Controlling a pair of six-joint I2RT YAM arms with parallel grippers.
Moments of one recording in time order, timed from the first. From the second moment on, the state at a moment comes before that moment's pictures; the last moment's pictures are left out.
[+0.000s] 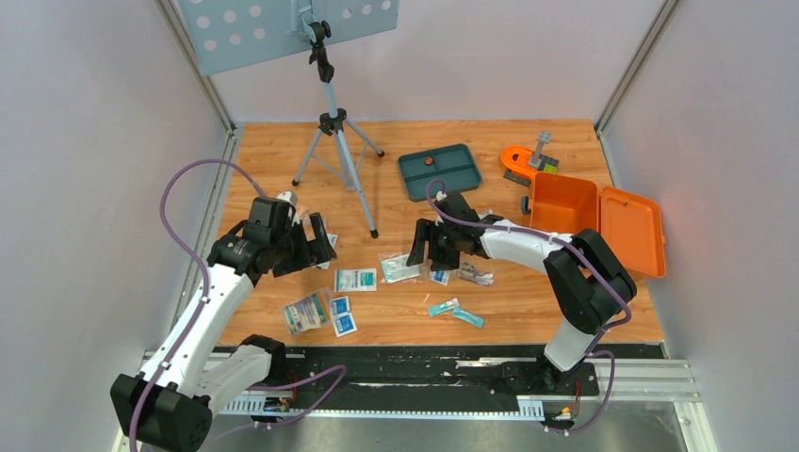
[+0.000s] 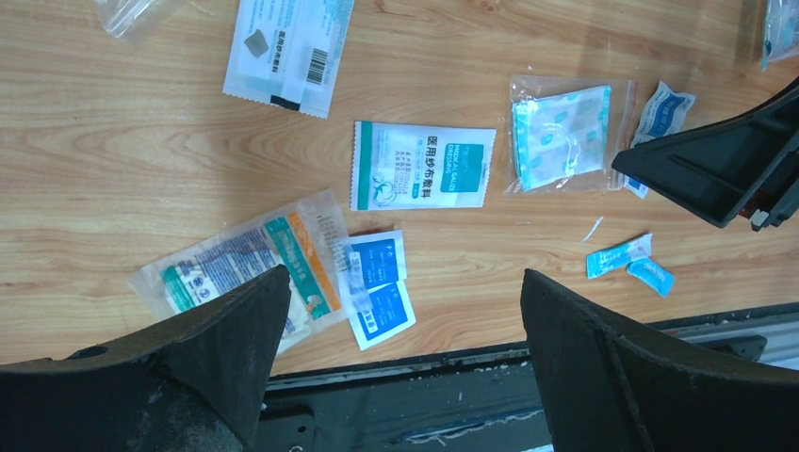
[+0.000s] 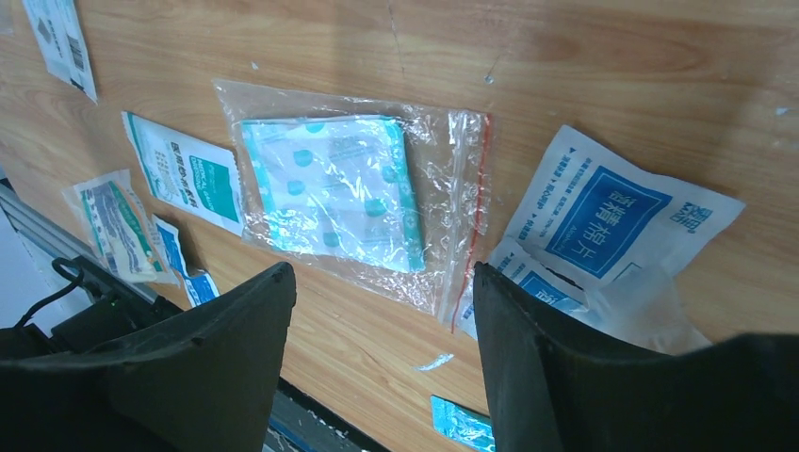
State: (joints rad) left arm -0.28 0.95 0.88 -0.86 0.10 -0.55; right arm 0.64 1.70 0.97 -0.25 -0.28 0.72
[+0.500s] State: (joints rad) left arm -0.28 0.96 0.88 -0.86 0.10 -0.55; right arm 0.62 1.70 0.95 -0.21 -0.30 0.73
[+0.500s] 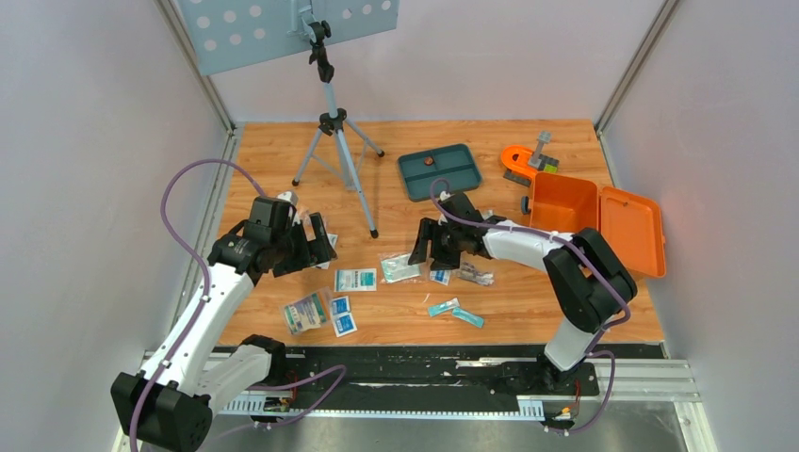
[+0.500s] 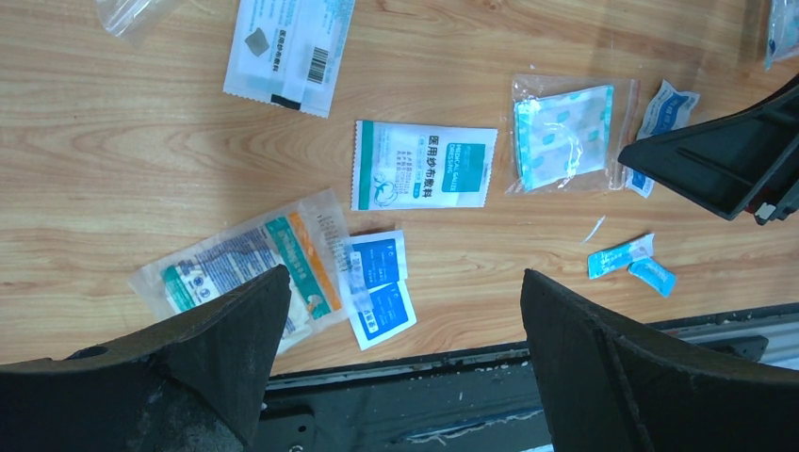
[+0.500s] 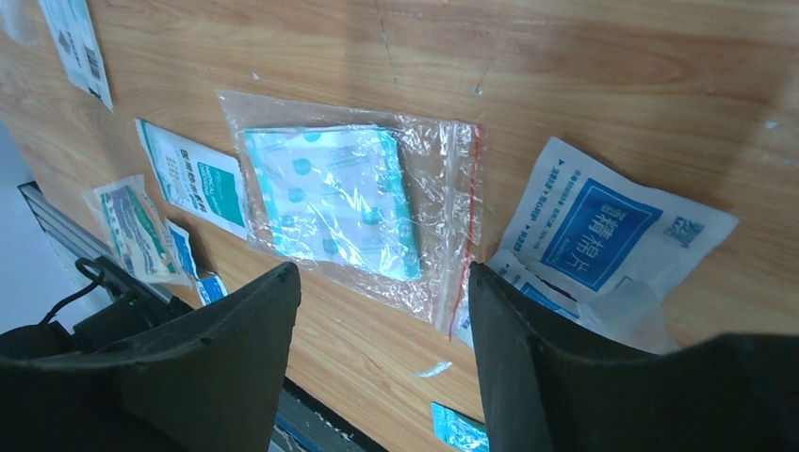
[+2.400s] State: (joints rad) left arm -0.43 1.52 0.64 -0.06 0.39 -0.78; right arm 0.58 1.69 0.75 0.07 -0.43 0.98
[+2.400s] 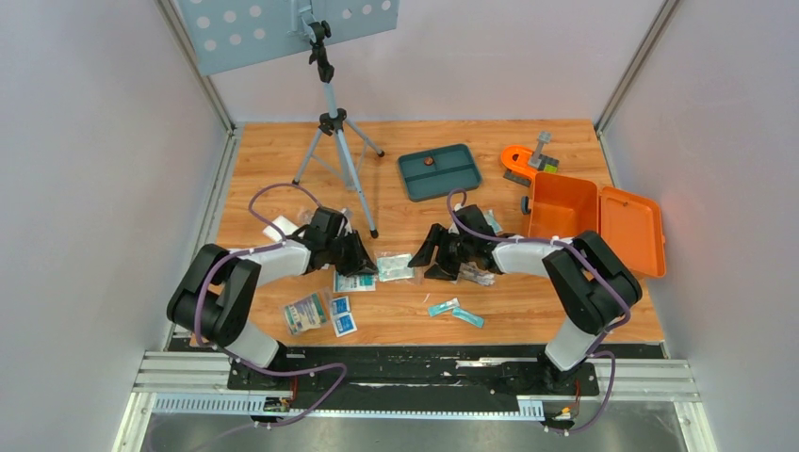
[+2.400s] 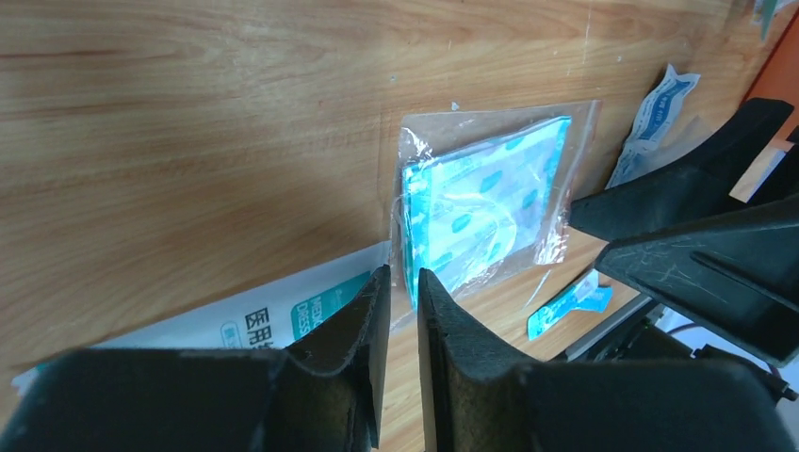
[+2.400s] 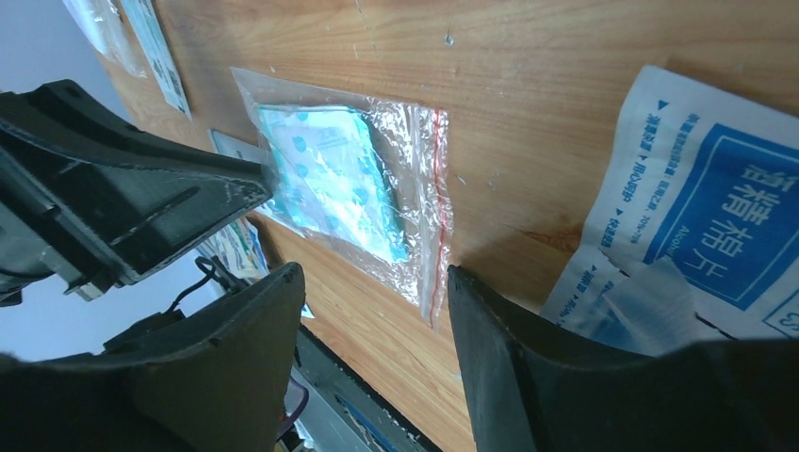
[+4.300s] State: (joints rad) left arm -0.44 1.02 0.84 -0.55 0.17 -0.67; right arm 0.39 1.63 1.19 -0.17 -0.25 0.64
